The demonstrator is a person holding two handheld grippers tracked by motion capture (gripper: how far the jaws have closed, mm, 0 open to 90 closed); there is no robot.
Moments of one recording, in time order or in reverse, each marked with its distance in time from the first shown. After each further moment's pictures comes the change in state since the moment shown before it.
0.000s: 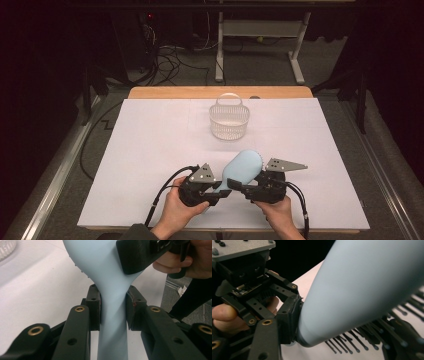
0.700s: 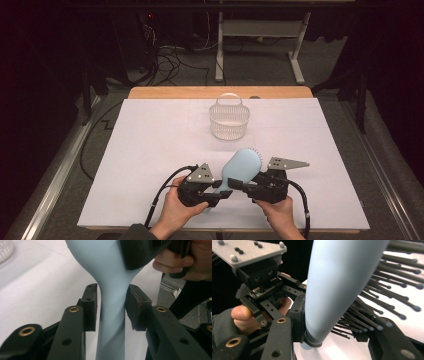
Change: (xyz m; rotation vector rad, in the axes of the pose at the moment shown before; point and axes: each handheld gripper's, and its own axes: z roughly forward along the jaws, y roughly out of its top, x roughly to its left) left arm 0.000 0.000 -0.003 -0.028 -0.030 0.001; right arm 0.003 0.006 -0.005 0.003 0.066 0.030
